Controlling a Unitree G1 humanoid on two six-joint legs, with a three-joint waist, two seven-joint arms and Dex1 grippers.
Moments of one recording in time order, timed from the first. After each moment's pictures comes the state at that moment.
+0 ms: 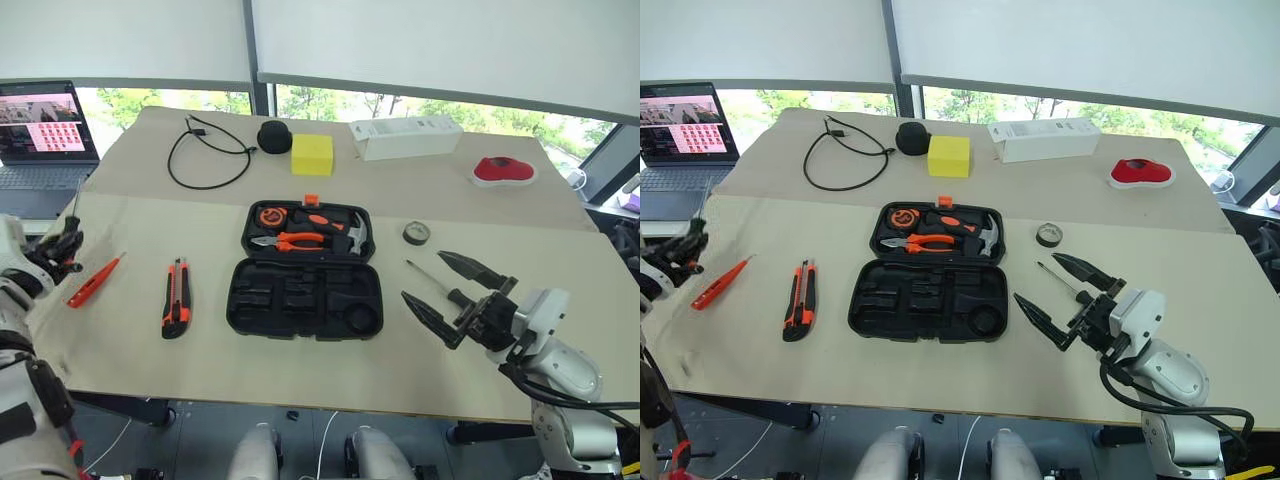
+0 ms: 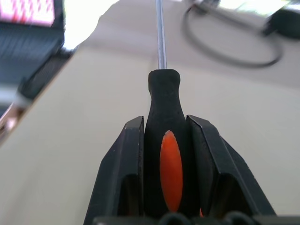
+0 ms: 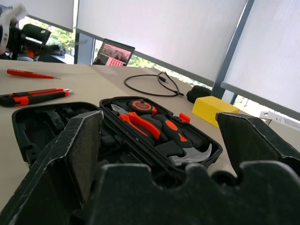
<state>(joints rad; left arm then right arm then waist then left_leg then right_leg) -0.72 0.90 0.53 1.12 -0.35 -0.06 -1.02 0.11 -0.48 -0.18 -0.37 0.47 -0.13 0.81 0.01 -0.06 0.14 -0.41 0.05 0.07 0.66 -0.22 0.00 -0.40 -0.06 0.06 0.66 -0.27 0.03</state>
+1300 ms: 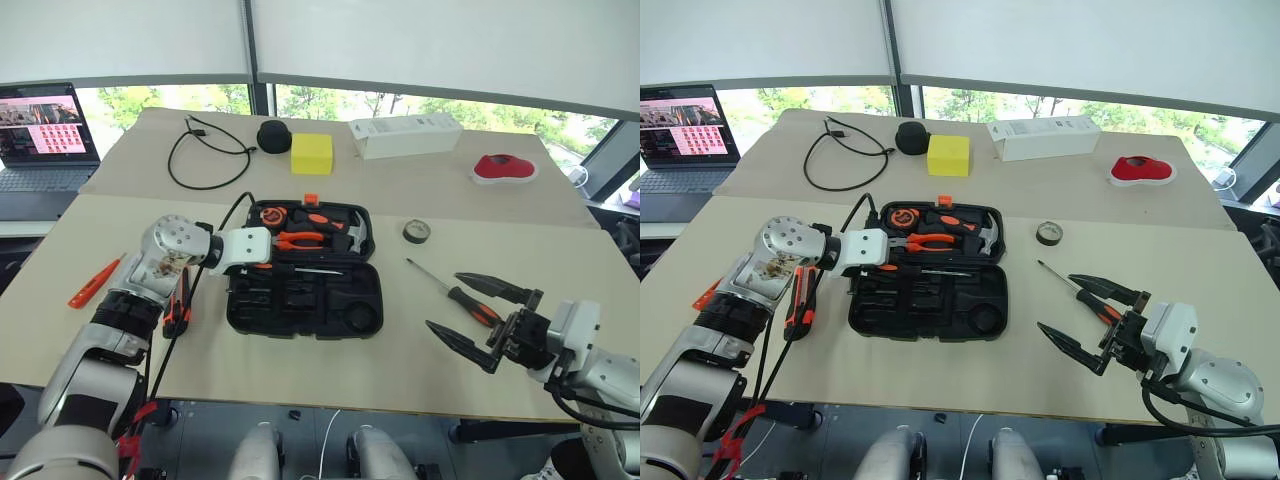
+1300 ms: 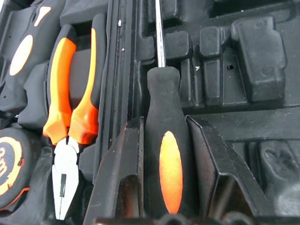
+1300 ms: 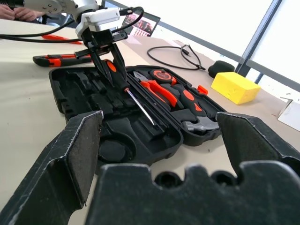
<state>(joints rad) -0.79 0.68 -0.32 0.48 0.09 -0.14 -1.26 0.19 -0.63 -0.29 -0.38 0.53 -0.10 0.98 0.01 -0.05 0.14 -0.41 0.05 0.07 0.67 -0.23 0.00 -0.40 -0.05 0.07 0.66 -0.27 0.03</state>
